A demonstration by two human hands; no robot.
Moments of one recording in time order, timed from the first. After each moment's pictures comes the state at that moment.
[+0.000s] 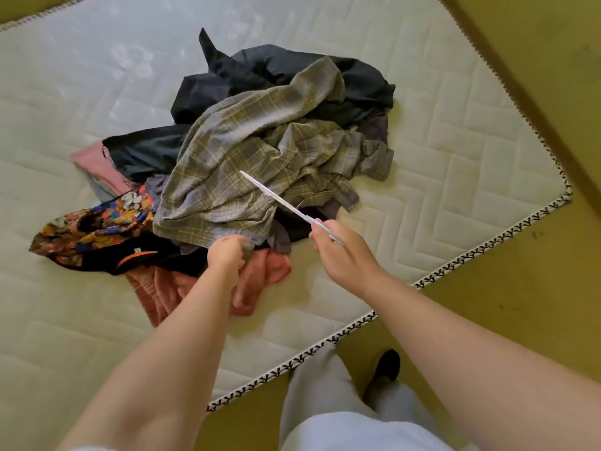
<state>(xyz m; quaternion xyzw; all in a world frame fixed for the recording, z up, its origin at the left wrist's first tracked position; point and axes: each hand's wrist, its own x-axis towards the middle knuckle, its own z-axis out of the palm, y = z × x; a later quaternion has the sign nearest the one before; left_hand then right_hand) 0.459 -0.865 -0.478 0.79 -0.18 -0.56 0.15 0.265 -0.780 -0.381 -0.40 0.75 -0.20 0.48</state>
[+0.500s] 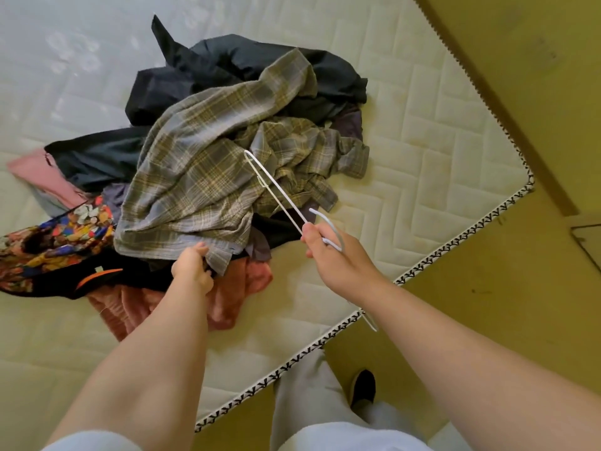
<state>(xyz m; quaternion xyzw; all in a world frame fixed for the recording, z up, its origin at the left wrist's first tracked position) 0.474 -0.893 -0.527 0.76 0.03 -0.59 0.26 0.246 -0.786 -0.379 -0.37 0.76 -0.21 0.49</state>
